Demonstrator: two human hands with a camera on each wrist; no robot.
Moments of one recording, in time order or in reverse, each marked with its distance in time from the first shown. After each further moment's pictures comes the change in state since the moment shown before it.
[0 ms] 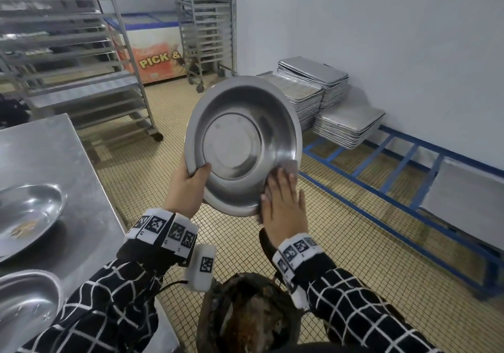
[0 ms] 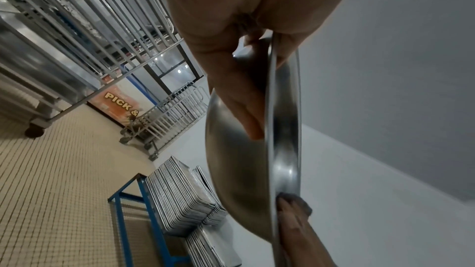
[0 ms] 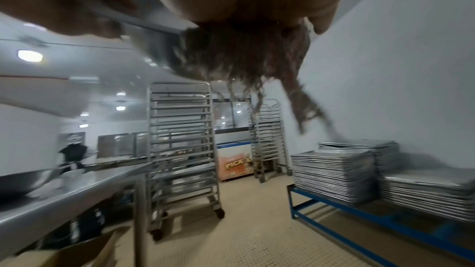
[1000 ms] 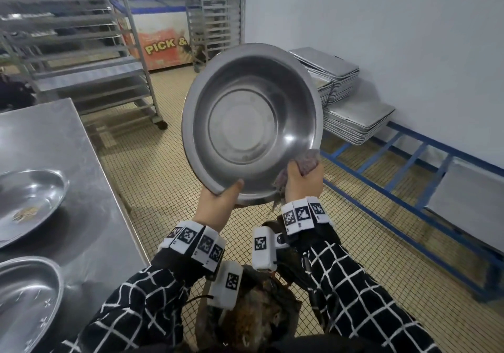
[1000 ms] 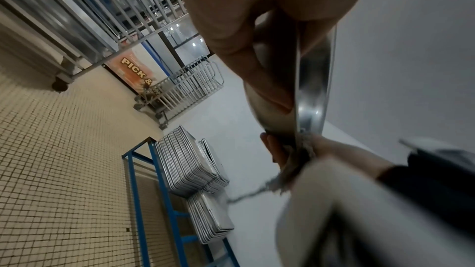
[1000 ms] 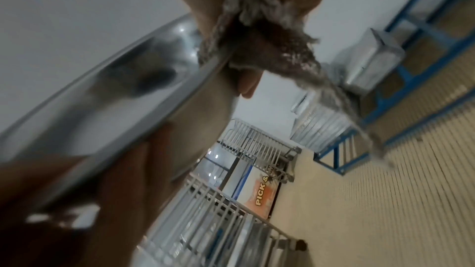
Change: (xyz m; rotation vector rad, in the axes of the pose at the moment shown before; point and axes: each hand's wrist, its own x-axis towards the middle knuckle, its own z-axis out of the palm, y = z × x) left_hand -0.028 -0.020 0.035 -0.095 -0.051 -0.083; right_hand 0.048 -0.013 -0.032 1.156 0.444 0.652
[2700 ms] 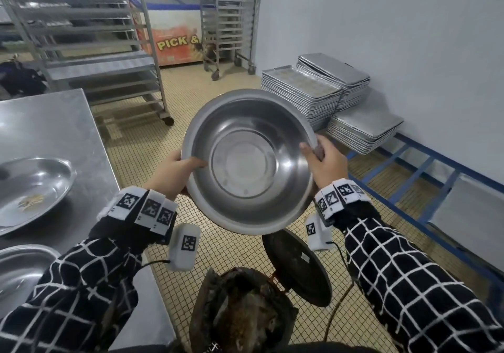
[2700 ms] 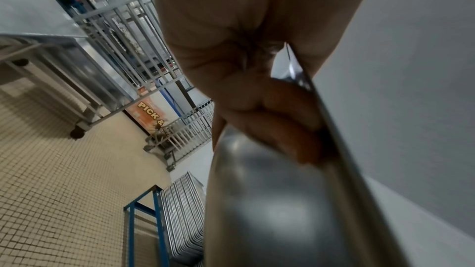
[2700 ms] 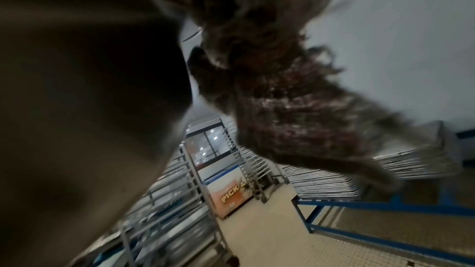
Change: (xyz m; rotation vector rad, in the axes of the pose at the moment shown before) left_hand 0.049 0.033 -0.081 0.126 -0.057 -0.166; right_hand 0.062 -0.027 -0.017 -0.557 -0.382 -0.453
